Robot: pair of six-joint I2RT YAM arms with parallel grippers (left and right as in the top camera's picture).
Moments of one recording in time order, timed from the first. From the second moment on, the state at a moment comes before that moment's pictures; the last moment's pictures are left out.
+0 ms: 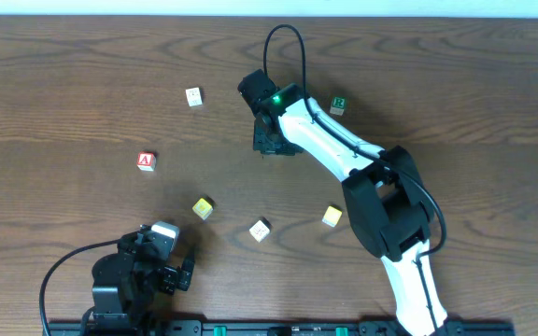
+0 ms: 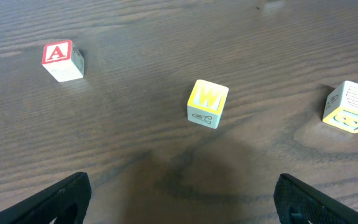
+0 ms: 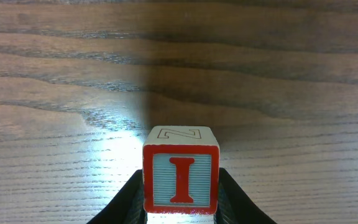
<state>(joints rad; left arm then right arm) -0.03 0.01 0.18 -0.81 0.24 0.23 0.61 2.28 1.81 -0.95 0.11 0.69</state>
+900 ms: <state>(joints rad) -0.03 0.01 0.18 -0.81 0.24 0.23 0.61 2.28 1.81 -0.96 0.10 0.69</state>
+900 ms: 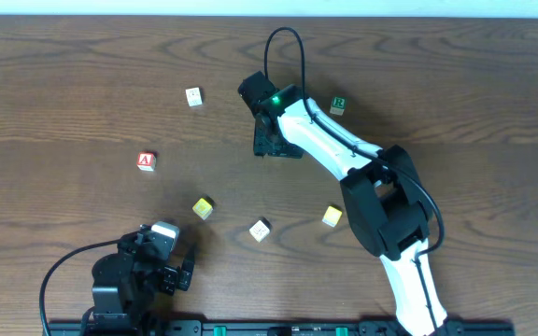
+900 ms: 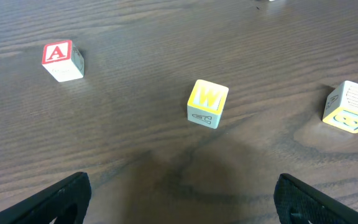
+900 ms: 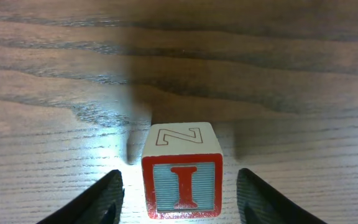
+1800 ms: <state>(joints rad) -0.03 0.01 0.18 -0.81 0.24 0.23 0.57 2.43 2.15 -0.83 0.08 0.47</state>
